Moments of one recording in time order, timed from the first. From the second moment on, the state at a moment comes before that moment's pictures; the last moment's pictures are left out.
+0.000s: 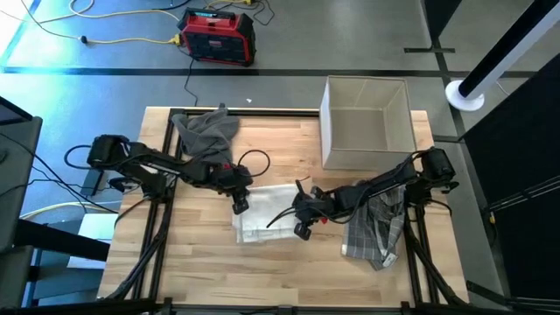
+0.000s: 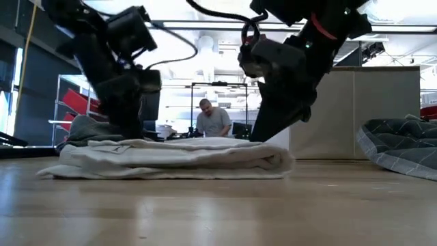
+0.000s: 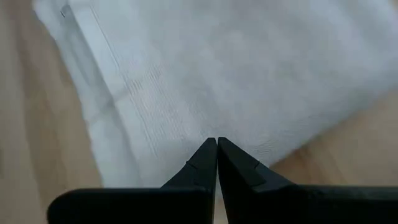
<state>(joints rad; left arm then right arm) 0.00 1.41 0.66 -0.22 -0.08 -0.36 0.24 1.79 1.06 -0.27 0.18 0.65</state>
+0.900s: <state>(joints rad) 0.00 1.73 0.82 -0.07 0.11 -0.18 0.42 1.13 1.13 -0.59 0.47 0.70</state>
